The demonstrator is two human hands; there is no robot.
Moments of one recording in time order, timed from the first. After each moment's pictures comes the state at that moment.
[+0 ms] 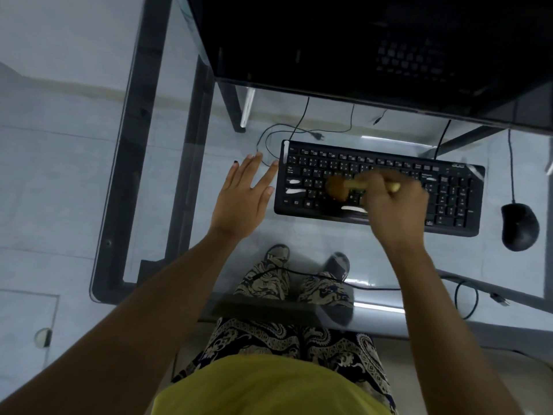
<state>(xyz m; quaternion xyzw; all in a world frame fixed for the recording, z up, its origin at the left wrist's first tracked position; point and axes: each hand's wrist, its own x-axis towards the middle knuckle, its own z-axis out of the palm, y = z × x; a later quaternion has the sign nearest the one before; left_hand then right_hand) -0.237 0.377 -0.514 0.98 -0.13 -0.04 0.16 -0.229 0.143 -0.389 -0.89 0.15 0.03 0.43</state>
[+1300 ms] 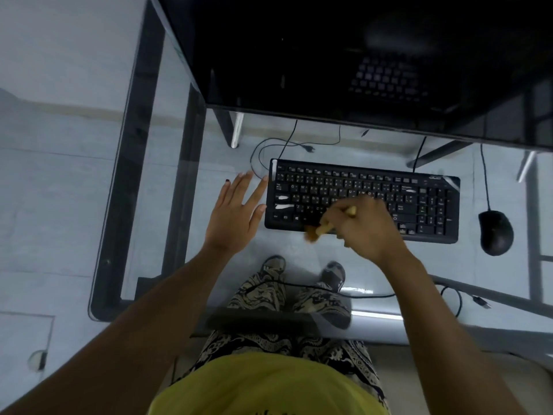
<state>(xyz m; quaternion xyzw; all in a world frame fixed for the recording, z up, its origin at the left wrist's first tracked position) -0.237 0.377 -0.513 0.98 -0.13 -0.06 0.16 -0.224 0.137 -0.376 -0.90 0.04 0.22 0.38</state>
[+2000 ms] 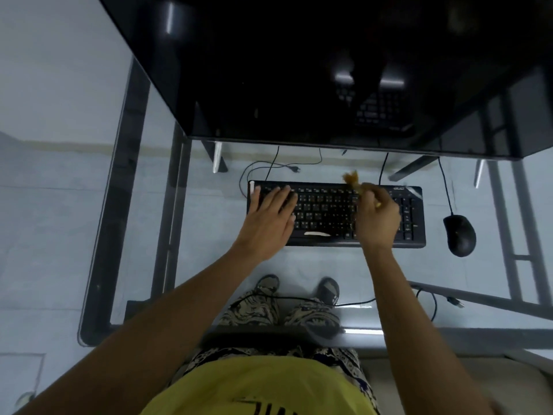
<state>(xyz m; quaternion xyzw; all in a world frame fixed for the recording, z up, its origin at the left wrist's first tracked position) -0.212 0.287 -0.462 0.96 -0.23 -0.08 0.10 -0.212 0.086 -0.404 -0.81 0.32 -0.04 0.49</state>
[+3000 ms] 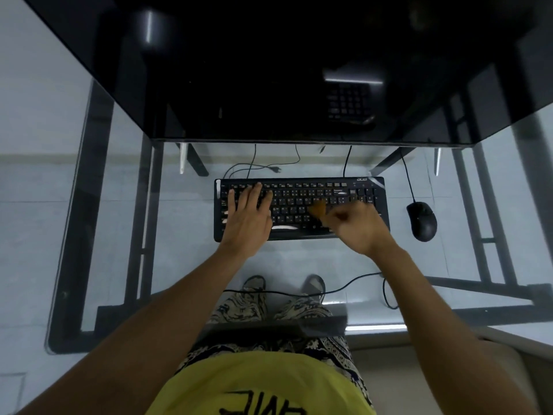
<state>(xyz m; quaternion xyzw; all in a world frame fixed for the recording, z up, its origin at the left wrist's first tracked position) -0.218 0.250 -0.467 0.98 -0.17 -0.09 0.08 -0.234 0.023 -0.373 -0.93 0.07 0.23 0.29</state>
